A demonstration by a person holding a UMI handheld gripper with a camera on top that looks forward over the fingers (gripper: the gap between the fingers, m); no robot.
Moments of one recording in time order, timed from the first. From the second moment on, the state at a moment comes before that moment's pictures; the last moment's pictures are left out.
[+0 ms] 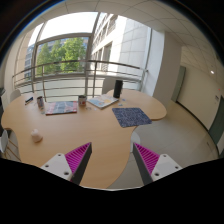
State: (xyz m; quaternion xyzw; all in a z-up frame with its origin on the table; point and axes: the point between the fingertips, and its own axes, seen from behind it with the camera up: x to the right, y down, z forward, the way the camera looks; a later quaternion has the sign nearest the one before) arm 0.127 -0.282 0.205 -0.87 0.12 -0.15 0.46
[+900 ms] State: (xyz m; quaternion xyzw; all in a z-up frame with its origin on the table) arm -0.237 -0.086 0.012 -0.90 -0.03 -0.01 0.43
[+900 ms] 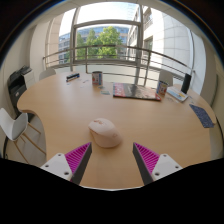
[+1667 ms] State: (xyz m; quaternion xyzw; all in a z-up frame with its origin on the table) arm -0.258 0.027 -0.010 -0.90 -0.03 0.01 0.43
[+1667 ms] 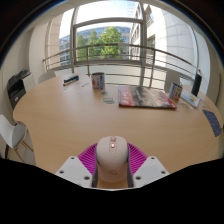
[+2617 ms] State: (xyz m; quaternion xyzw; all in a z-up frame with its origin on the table) arm 0.413 0.133 0.092 -0.86 0.04 -0.03 0.51
